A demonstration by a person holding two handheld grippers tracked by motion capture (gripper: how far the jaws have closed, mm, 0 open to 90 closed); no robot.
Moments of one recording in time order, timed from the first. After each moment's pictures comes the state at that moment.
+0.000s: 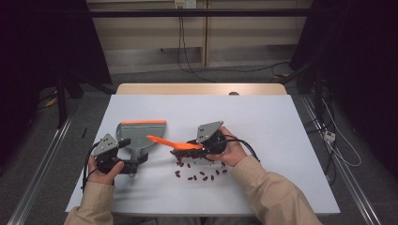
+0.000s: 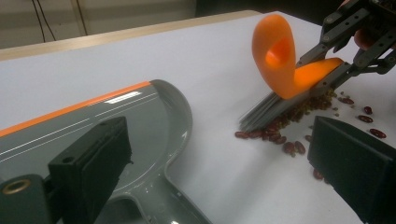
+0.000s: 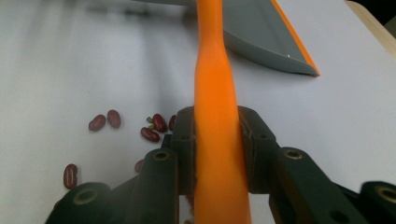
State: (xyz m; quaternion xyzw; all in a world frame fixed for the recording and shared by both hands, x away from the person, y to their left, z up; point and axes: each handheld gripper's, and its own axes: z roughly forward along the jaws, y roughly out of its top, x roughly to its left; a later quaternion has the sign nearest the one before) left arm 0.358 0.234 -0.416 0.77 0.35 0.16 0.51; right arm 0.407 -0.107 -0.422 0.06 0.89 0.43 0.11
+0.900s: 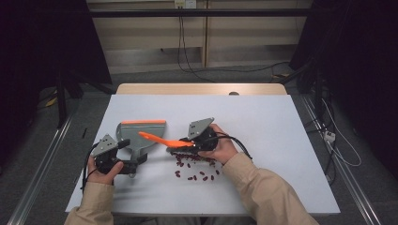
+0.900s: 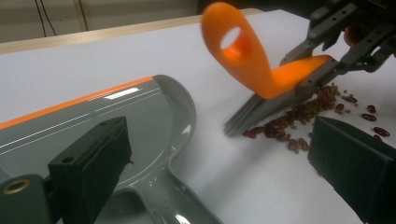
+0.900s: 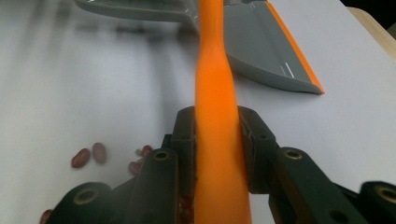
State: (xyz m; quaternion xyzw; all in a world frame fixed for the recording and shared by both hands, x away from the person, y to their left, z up) left arm 0.359 0.236 -0.420 0.77 0.36 0.16 0.51; right arm 0.417 -0.084 -0.422 0.07 0.89 0.43 0.11
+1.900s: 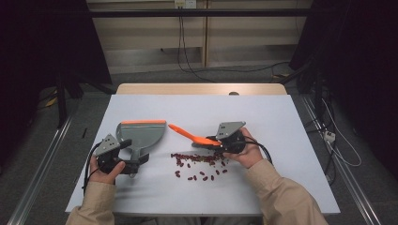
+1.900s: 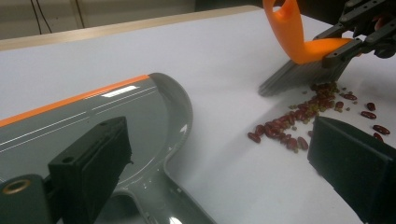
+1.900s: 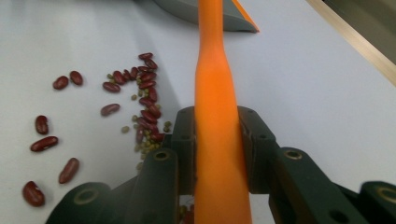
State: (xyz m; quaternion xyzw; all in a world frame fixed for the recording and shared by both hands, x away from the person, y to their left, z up) left arm 0.361 0.233 -0.422 0.77 0.35 0.15 0.51; right arm 0.399 -0.161 -0.425 0.15 0.88 0.43 0.15
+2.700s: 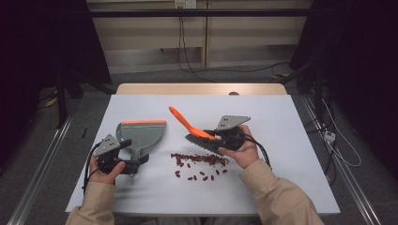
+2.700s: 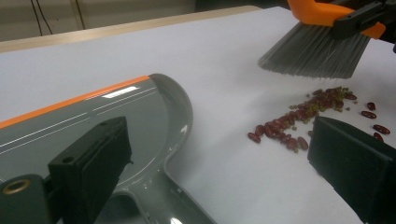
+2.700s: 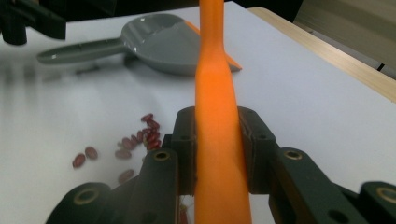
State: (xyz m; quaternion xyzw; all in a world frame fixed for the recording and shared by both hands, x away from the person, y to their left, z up) left arm 0.360 0.233 -0.422 0.77 0.35 0.16 0.51; right arm 0.394 -0.152 -0.402 0.25 0.82 0.49 0.14
